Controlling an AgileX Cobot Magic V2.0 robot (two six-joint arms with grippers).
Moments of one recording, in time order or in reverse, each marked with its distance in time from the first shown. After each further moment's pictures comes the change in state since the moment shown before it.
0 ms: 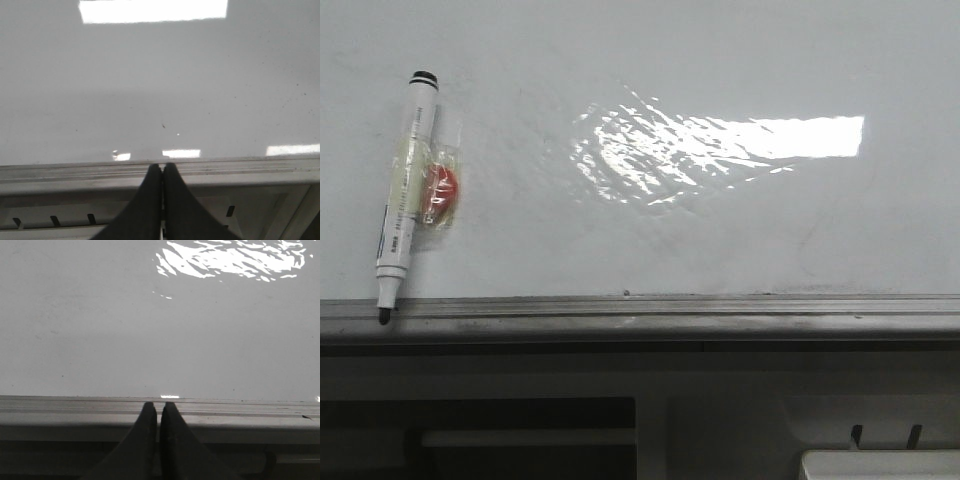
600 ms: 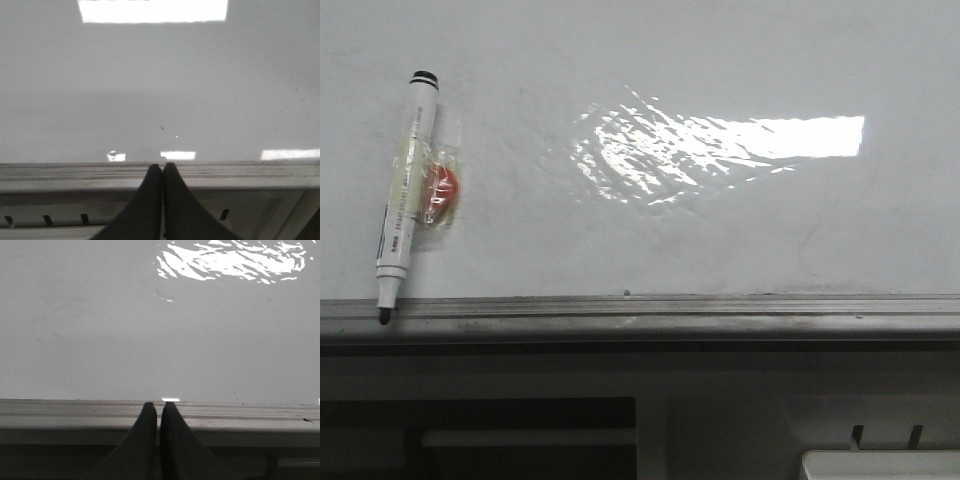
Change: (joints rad) left arm 0.000 0.000 0.000 0.002 -0.018 0.000; right arm 0.000 0.000 0.000 -0.048 -0.003 -0.003
